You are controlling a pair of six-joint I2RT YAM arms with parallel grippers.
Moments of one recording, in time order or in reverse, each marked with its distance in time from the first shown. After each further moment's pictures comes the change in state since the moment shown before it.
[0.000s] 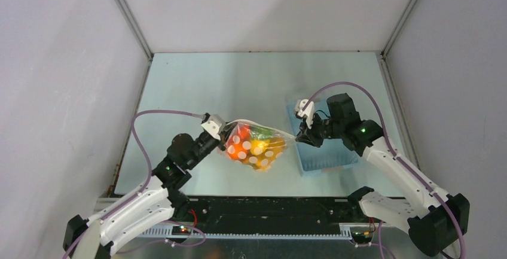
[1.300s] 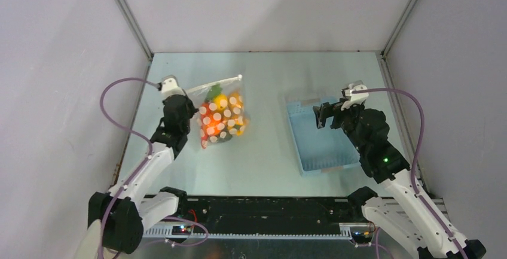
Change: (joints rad) left arm 0.427 0.406 0.273 -0.185 -0.475 -0.477; right arm -0.016 -0.341 -0.141 0.407 0.695 0.503
